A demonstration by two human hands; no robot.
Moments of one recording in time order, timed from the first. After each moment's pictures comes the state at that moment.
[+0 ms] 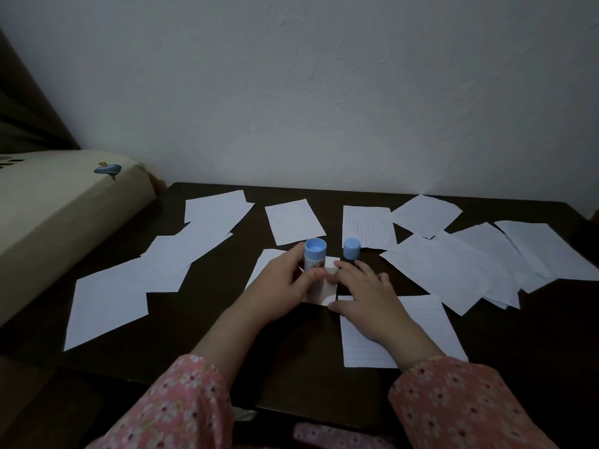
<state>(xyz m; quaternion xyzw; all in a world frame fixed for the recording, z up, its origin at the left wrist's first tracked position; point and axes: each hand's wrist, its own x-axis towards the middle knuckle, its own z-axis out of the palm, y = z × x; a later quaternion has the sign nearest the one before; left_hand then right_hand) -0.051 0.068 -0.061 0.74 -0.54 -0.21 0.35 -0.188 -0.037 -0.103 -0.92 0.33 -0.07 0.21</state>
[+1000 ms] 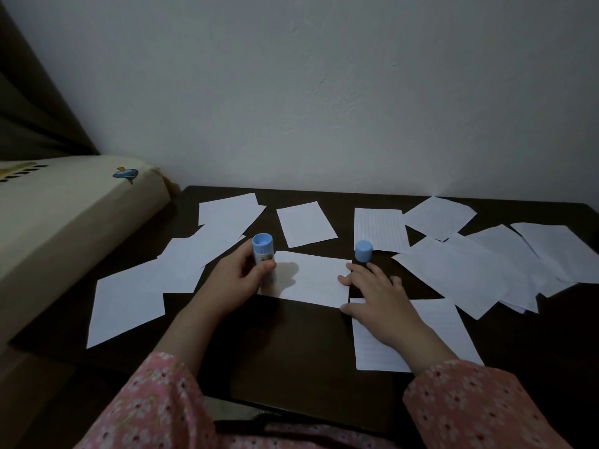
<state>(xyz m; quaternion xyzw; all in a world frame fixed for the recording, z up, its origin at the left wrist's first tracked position) 0.011 0.105 -0.064 0.80 -0.42 -0.18 0.39 -0.185 -0.036 -0.107 -0.91 0.35 -0.06 0.21</state>
